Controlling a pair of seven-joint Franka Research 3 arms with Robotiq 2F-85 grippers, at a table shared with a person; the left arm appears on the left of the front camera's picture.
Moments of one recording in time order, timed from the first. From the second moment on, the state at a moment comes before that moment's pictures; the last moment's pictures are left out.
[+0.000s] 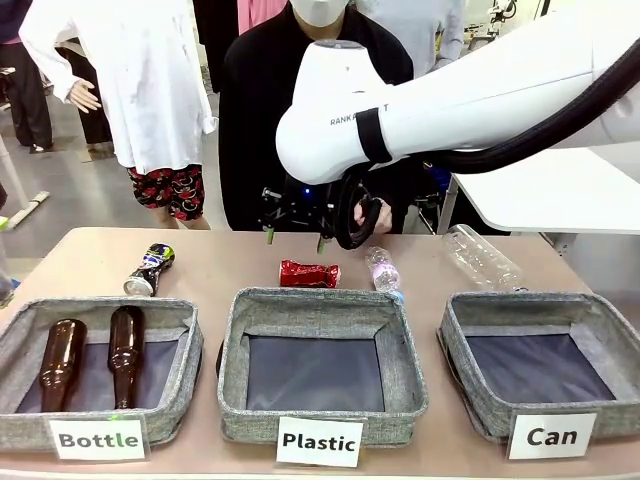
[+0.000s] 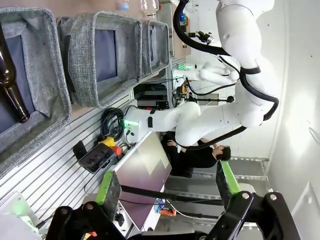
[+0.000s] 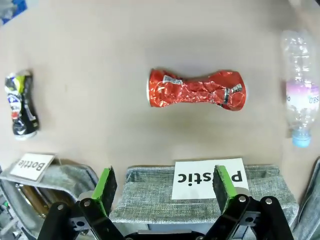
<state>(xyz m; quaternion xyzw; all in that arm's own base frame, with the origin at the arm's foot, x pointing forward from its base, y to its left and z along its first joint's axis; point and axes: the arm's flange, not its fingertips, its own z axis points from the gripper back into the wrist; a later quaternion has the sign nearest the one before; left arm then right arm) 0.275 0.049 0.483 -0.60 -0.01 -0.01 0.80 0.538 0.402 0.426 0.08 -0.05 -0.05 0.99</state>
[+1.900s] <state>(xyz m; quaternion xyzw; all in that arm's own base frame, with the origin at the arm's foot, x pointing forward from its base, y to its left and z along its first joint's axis) 0.275 0.049 0.483 -0.60 -0.01 -0.01 0.80 0.322 -0.073 0.444 0.60 -0.05 0.05 0.80</state>
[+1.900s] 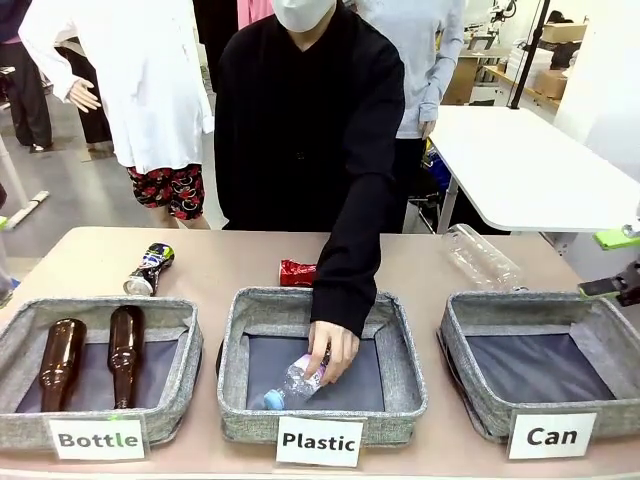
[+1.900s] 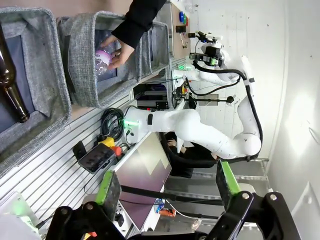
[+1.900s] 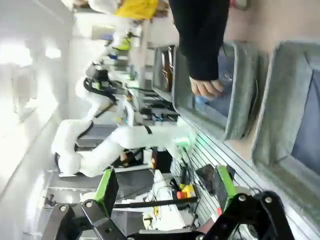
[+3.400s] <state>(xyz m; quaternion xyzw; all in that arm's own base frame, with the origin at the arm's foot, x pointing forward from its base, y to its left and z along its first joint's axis) 0.275 0.049 0.483 -0.60 -0.01 -0.01 0.80 0.461 0.308 0.499 0.00 -0.05 -0.05 1.00</state>
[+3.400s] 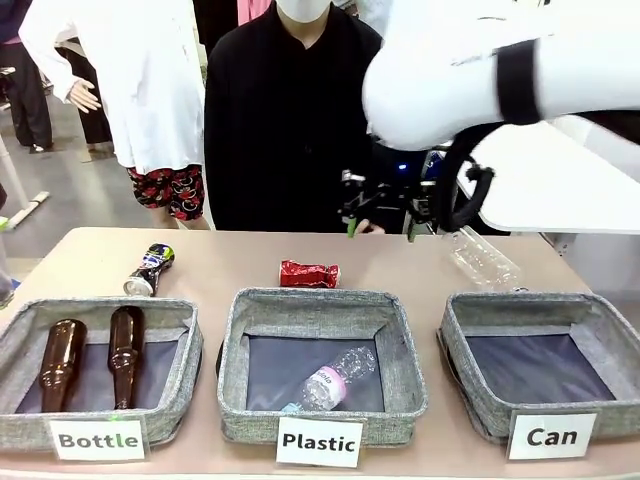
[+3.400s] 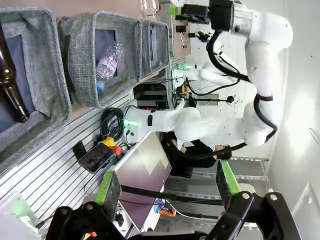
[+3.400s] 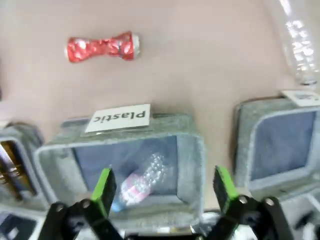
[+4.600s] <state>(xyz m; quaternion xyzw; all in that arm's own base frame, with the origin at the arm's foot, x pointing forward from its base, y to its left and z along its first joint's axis) 0.275 0.049 0.483 -0.60 -0.01 -0.01 0.80 0.562 0.379 0.432 0.03 -0.04 0.00 1.00</state>
